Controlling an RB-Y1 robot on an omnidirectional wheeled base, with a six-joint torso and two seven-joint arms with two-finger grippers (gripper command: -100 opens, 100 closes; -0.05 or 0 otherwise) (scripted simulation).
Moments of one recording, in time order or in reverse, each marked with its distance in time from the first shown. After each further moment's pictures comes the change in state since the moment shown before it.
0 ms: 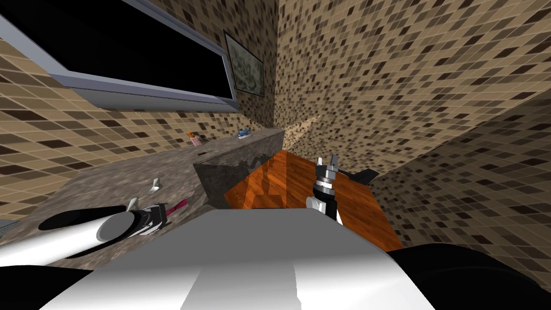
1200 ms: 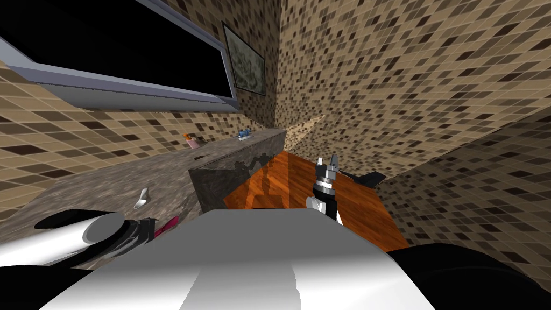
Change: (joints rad) left arm 0.001 0.029 0.035 0.031 0.030 0.277 0.021; right arm 0.000 0.000 0.000 0.000 0.000 0.000 0.000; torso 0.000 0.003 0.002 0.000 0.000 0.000
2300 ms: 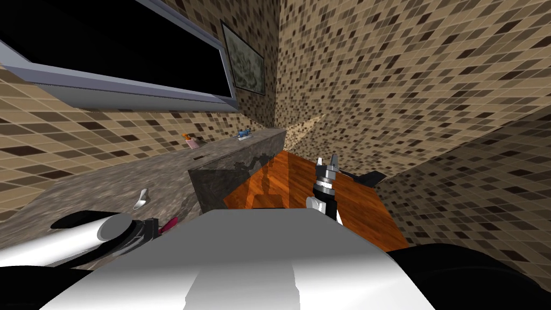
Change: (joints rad) left arm -0.018 -0.011 -0.030 0.071 -0.032 -0.064 -0.016; right arm 0.000 0.000 0.000 0.000 0.000 0.000 0.000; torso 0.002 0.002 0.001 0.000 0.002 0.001
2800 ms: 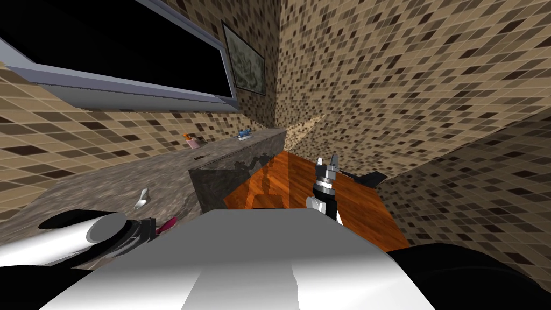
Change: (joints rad) left arm 0.015 0.007 0.022 -0.059 0.024 0.050 0.014; right arm 0.000 0.000 0.000 0.000 0.000 0.000 0.000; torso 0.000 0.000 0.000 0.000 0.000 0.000
